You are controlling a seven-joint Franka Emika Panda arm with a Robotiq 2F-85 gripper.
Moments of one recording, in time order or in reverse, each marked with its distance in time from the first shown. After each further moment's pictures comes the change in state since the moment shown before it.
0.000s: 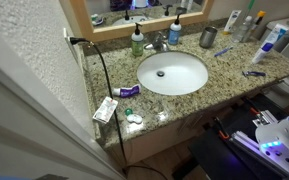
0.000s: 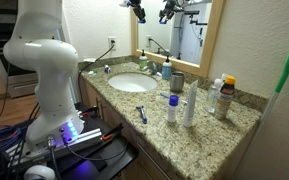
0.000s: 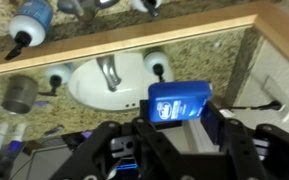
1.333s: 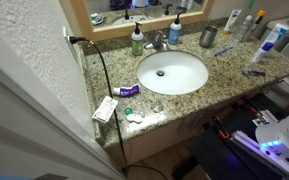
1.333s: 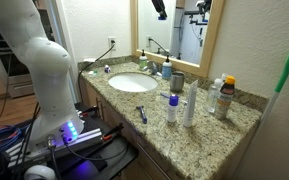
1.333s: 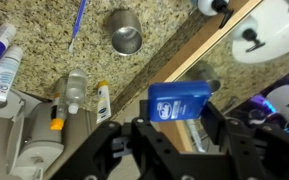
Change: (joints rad) arm -0.372 -0.551 0.005 -0.598 -0.158 -0.095 0.449
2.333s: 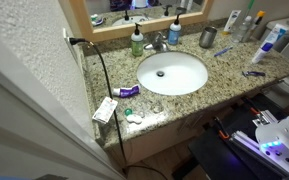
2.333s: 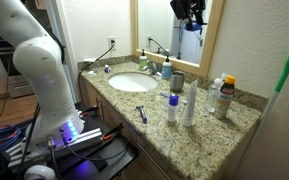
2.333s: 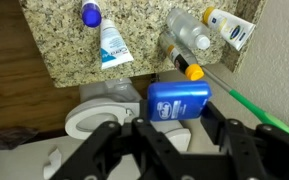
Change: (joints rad) arm -0.396 -0.182 -0.182 -0.244 0.006 0.082 0.118
